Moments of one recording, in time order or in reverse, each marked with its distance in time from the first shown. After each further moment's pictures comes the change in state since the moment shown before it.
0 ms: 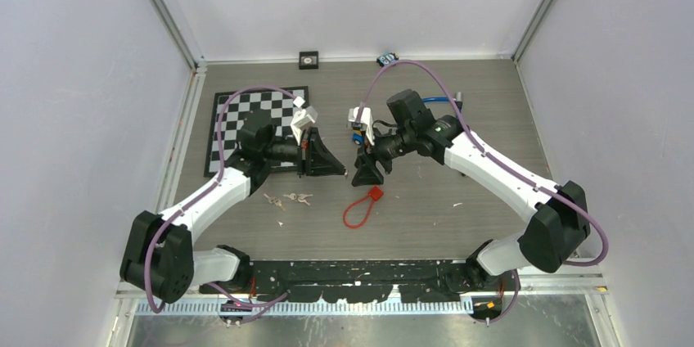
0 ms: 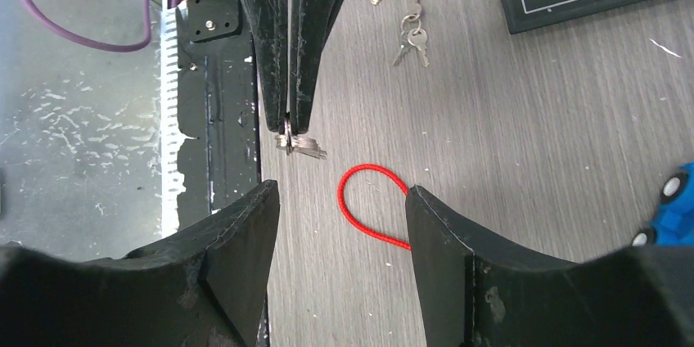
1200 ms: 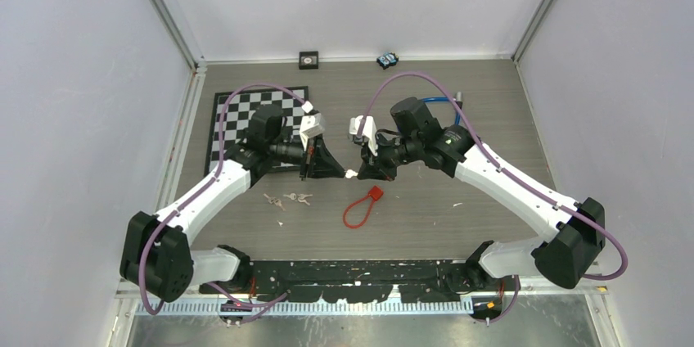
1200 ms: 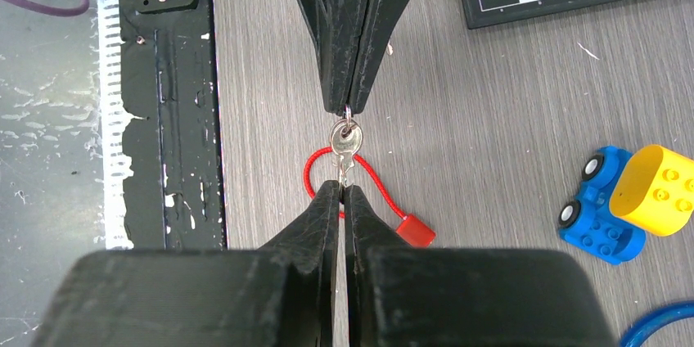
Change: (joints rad) left arm -0.024 0.007 0.124 -0.470 -0.077 0.430; right arm 0.057 -0.109 -0.032 -0.022 0.161 -0.084
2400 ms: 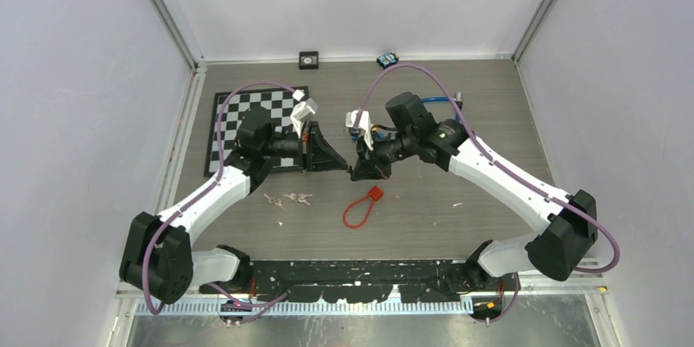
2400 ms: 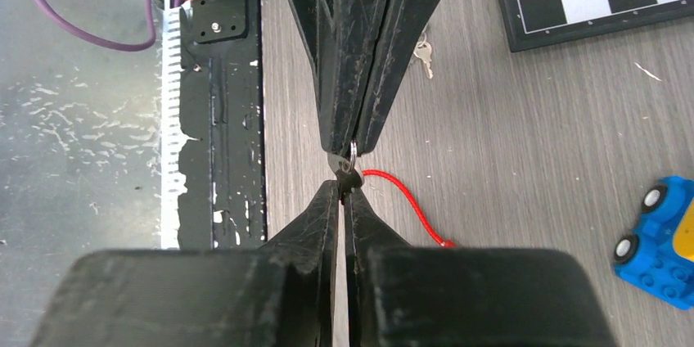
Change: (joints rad) left arm 0.010 -0.012 -0.096 0.538 0.043 -0.586; right arm -0.006 0.066 0.052 0.010 -0.120 0.095
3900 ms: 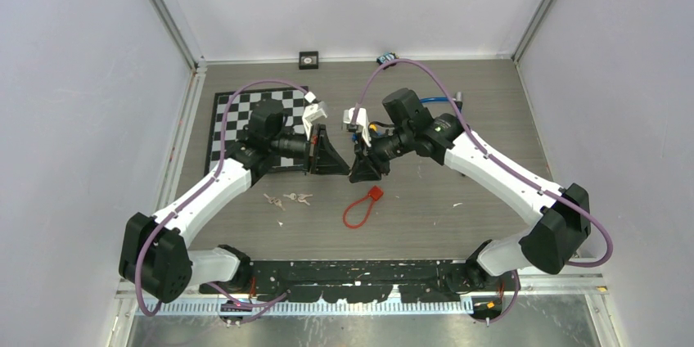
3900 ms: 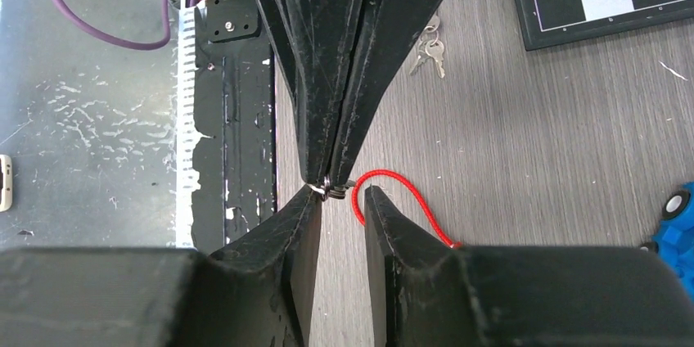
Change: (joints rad) left arm -0.051 0.007 0.138 -0.452 -0.041 0.278; right arm -0.003 0.041 0.042 -0.047 -0.030 -0.013
